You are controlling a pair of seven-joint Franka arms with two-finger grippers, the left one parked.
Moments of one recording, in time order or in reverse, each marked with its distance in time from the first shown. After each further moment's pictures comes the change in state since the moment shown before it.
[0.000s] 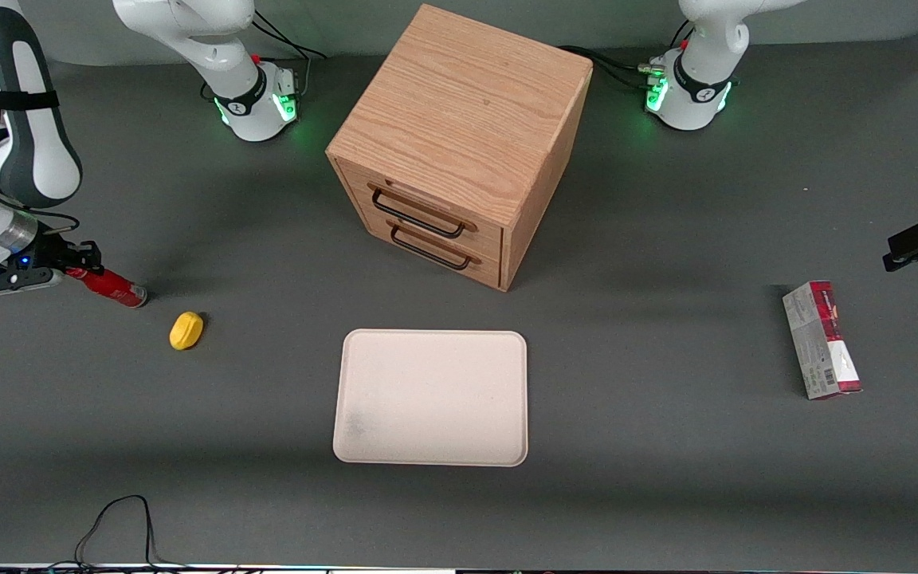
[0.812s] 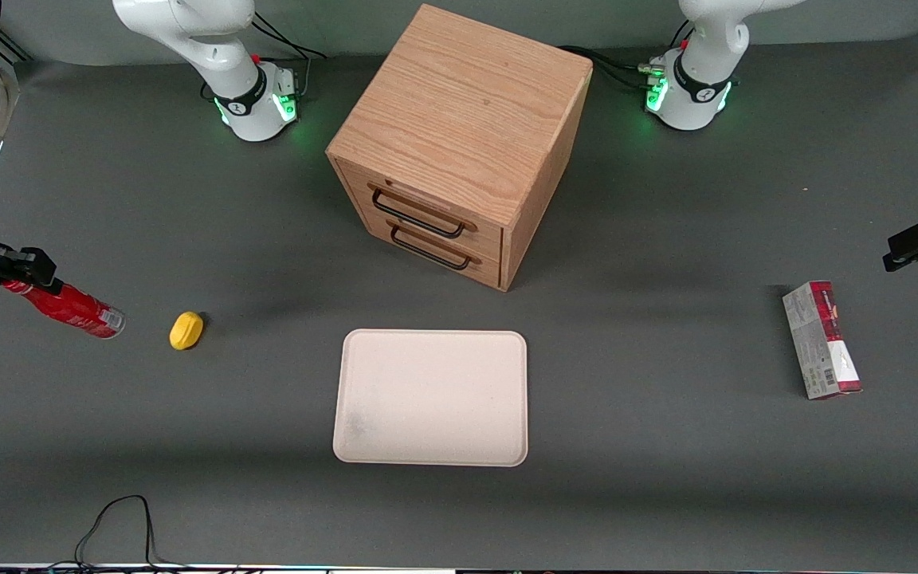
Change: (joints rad) arm 0.016 0.009 0.333 0.676 0.035 -0.570 0.540
